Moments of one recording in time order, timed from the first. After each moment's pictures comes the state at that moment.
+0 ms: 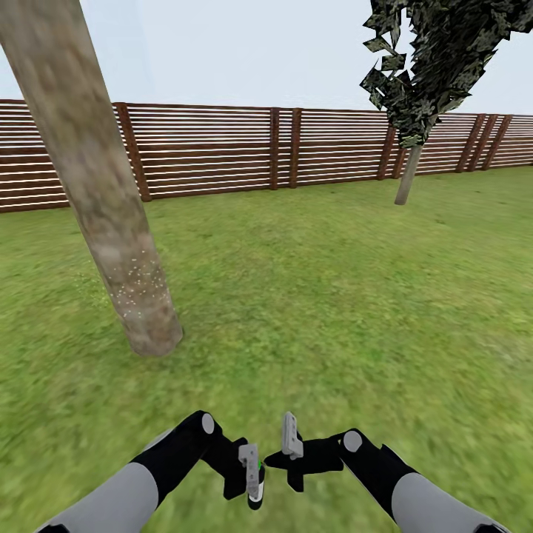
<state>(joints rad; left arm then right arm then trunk) -0.67 -0.04 -0.55 -0.58 -0.55 0.08 -1.05 -0.66 -0.02 0.59 -0.43 0.14 -0.42 0.90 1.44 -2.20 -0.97</state>
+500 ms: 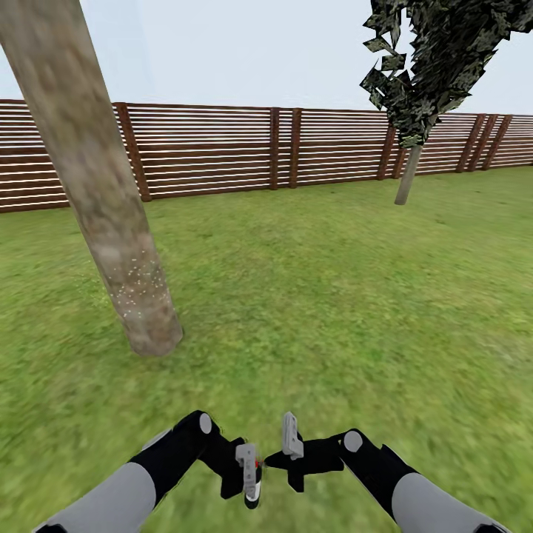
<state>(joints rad) -0.67 -0.03 -0.54 -0.57 -0.56 0.08 -1.05 -0.66 -0.02 0.59 -0.43 0.14 -0.42 0.90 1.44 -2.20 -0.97</state>
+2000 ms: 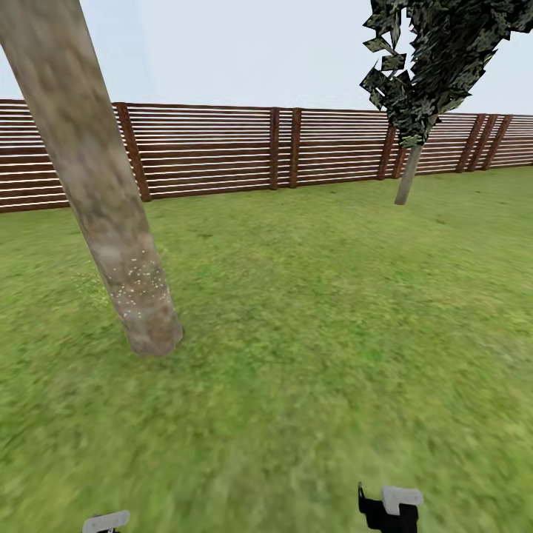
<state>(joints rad) -0.40 0.18 0.01 0.01 0.15 -0.50 0.02 -0.44 -0.03 0.53 -0.03 -0.49 -0.63 -0.21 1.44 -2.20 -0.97</state>
